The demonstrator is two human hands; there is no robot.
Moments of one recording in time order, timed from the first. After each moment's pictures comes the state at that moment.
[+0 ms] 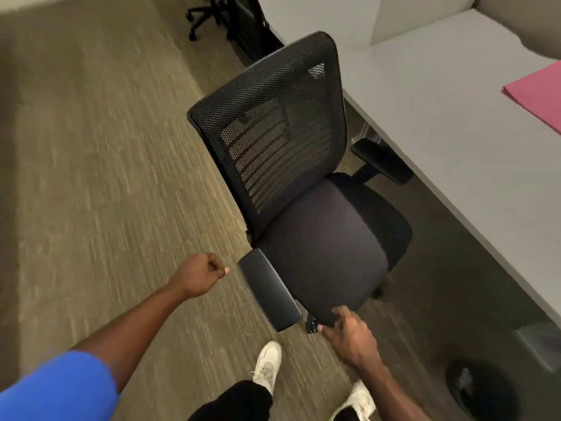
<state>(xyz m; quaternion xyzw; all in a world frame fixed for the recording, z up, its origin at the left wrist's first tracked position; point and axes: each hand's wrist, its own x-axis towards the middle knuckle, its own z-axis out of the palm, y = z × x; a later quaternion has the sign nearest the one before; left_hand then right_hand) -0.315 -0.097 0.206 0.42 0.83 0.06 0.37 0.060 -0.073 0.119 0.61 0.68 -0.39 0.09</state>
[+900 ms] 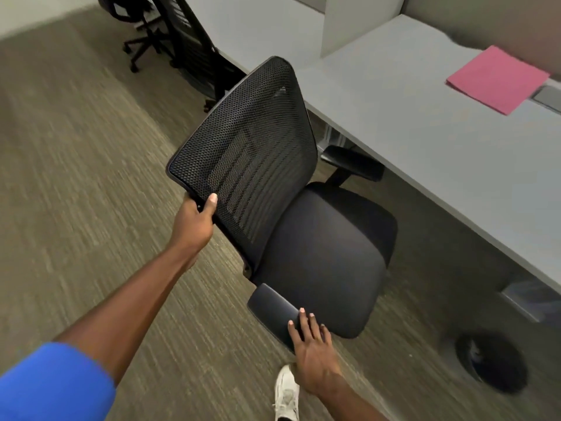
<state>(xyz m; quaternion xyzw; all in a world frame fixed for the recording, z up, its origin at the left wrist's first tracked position) -0.376 0.057 0.256 0.38 0.73 0.43 0.38 -0.074 -0.115 0.086 0.51 0.80 -0.26 0.19</state>
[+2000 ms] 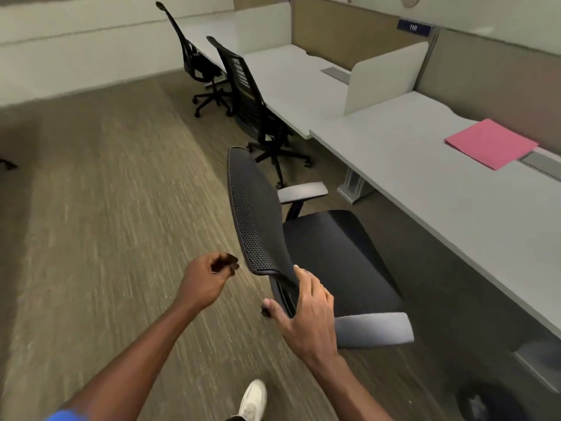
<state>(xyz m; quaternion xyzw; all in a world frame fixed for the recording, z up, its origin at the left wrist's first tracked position) -0.305 -0.176 0.300 0.45 0.77 0.36 0.28 -0.062 -0.167 0.280 0.54 0.77 -0.24 -0.25</state>
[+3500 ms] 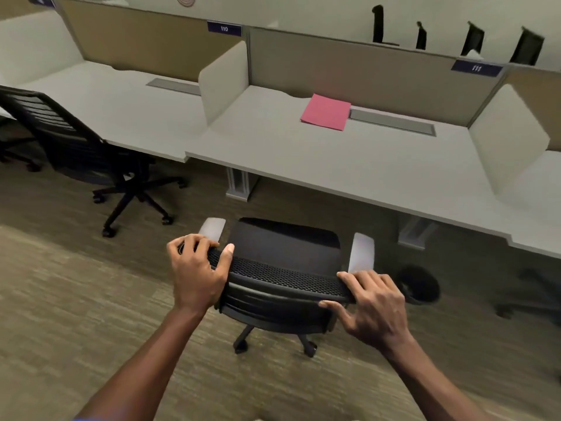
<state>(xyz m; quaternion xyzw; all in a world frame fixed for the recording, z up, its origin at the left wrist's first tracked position) -0.370 0.022 0.294 0.74 0.57 0.36 0.02 -0.057 -0.166 0.303 0.74 0.64 0.15 -0.16</state>
